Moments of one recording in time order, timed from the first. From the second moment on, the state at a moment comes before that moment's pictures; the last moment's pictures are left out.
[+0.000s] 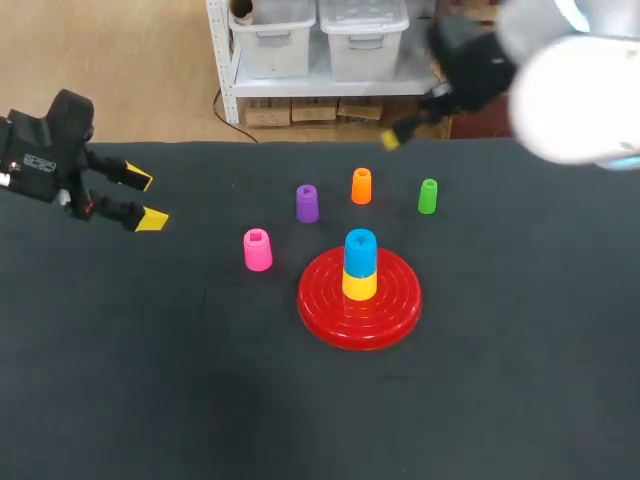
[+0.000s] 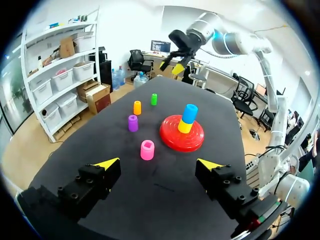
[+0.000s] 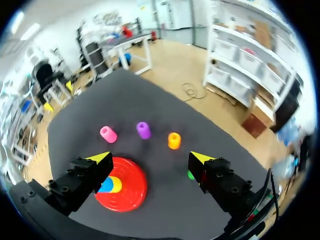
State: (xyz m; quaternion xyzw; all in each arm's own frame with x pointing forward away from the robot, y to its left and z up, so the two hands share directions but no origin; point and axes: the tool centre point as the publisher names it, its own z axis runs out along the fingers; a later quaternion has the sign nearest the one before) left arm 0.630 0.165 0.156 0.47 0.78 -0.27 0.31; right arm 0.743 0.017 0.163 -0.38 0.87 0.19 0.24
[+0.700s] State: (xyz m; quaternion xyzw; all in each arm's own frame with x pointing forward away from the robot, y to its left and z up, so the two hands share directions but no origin) left arm 0.630 0.165 0.156 0.47 0.78 -0.27 0.31; right arm 0.701 0.151 0.096 -0.65 0.74 0.12 0.09
